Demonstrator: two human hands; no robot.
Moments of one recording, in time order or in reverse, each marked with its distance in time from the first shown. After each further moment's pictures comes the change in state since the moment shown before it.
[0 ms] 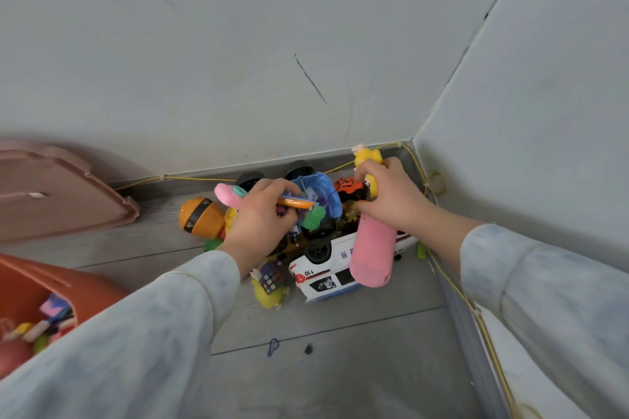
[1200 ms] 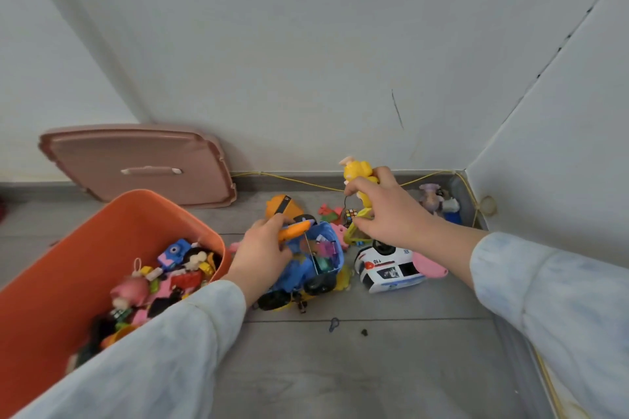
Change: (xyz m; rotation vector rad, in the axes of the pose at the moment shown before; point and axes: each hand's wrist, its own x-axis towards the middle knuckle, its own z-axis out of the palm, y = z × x) left_hand -0.137 -0.048 -0.105 0.152 0.015 -0.266; right_hand -0.072 -0.161 0.023 -0.153 -0.036 -0.351
